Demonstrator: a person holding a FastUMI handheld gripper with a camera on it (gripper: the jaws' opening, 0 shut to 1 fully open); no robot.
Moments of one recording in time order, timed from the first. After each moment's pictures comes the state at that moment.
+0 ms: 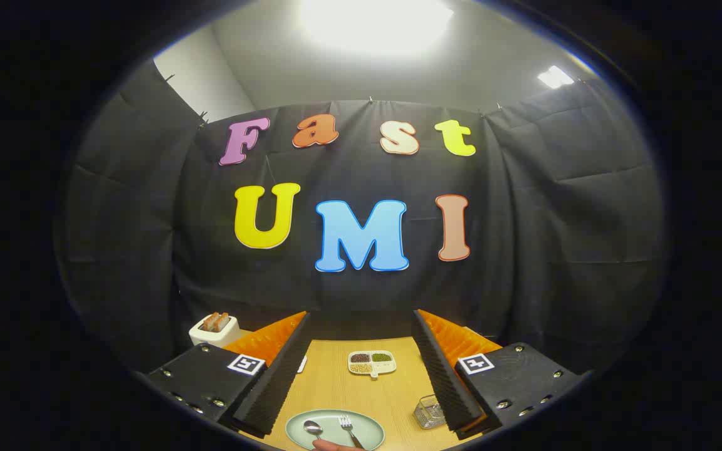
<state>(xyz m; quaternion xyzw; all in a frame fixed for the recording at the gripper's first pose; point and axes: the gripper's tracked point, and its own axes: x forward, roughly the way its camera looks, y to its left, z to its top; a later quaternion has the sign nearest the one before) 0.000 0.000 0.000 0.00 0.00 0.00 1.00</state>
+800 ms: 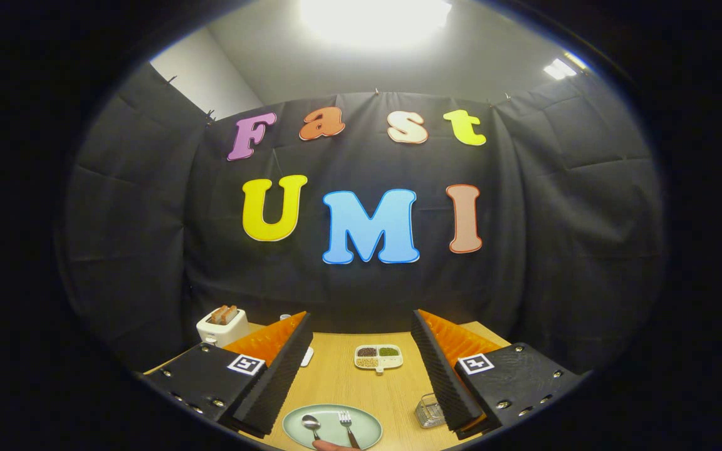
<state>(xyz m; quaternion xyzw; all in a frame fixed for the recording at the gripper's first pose) 0.013 -0.005 -0.018 0.00 0.02 0.04 1.00</state>
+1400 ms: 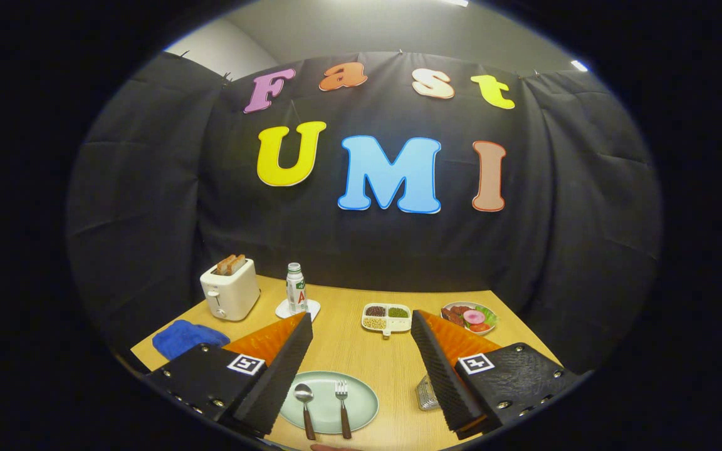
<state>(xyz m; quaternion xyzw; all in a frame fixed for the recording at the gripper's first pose) 0.018 -0.001 -0.093 -0.04 0.13 0.08 0.99</state>
